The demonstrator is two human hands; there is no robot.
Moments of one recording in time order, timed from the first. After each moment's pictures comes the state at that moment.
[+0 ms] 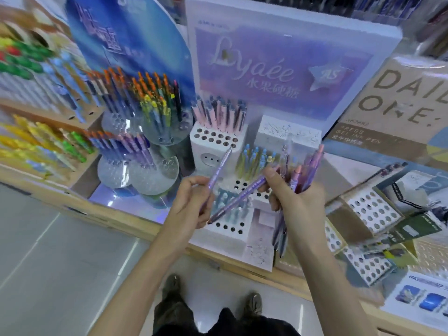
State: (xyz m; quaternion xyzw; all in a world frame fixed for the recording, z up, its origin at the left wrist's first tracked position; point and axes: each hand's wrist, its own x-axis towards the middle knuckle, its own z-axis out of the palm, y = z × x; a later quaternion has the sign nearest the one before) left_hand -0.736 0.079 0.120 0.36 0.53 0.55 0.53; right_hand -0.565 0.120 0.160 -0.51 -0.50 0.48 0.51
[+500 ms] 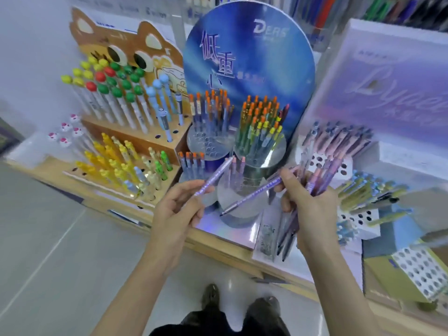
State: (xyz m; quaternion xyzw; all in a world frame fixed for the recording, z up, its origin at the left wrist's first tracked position) left_hand -0.946 0.064 0.122 0.31 0.51 0.65 0.47; right_hand -0.757 0.126 0.155 -0.49 -0.45 0.52 0.54
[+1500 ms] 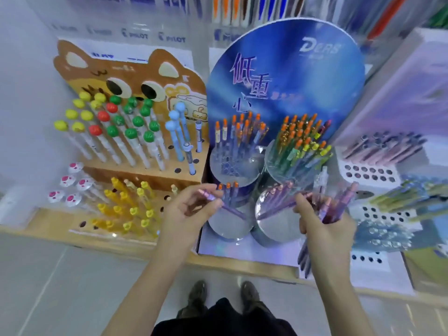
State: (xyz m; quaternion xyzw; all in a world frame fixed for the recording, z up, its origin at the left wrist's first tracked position) left_hand -1.060 0.132 0.122 0.43 0.54 0.54 0.49; right_hand -0.850 0.126 0.128 -0.66 -0.38 0.35 0.54
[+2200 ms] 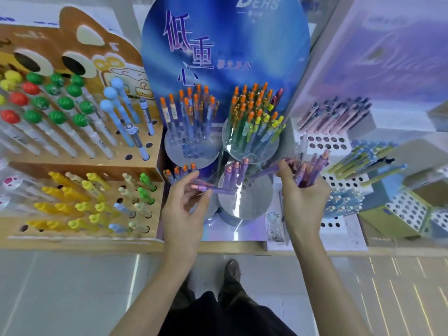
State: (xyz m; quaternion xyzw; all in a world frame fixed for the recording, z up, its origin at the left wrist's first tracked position) left_hand -0.988 0.123 0.089 0.46 0.58 0.53 0.42; right_hand -0.812 0.145 0.110 -0.68 -0.37 0.28 0.57
